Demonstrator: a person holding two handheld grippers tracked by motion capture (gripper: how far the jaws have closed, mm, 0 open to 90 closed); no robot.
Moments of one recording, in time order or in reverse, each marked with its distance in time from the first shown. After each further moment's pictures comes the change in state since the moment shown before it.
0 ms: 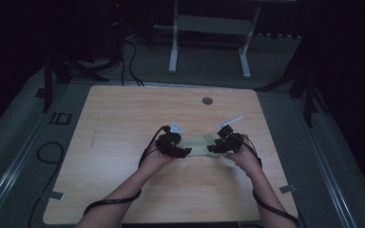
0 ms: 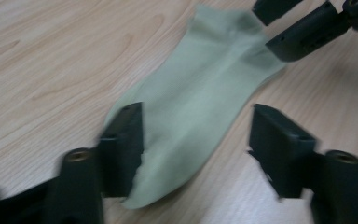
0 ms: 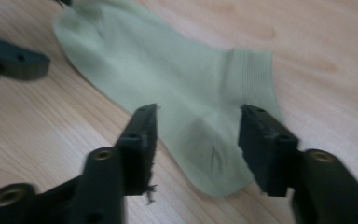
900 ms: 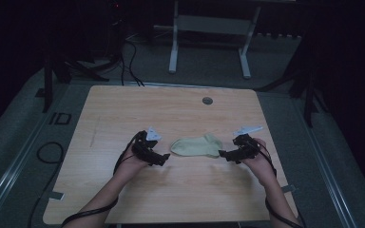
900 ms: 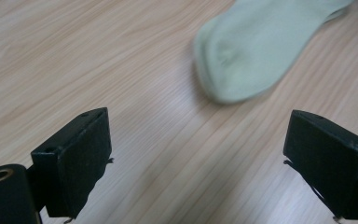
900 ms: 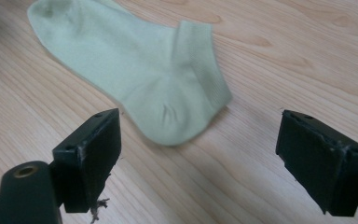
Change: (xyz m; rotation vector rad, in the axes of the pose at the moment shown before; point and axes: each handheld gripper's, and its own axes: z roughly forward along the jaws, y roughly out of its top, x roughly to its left) left arm 0.040 -0.061 -0.042 0.000 0.139 0.011; right arm -0.023 -0.049 -0.024 -0.135 -0.068 0.007
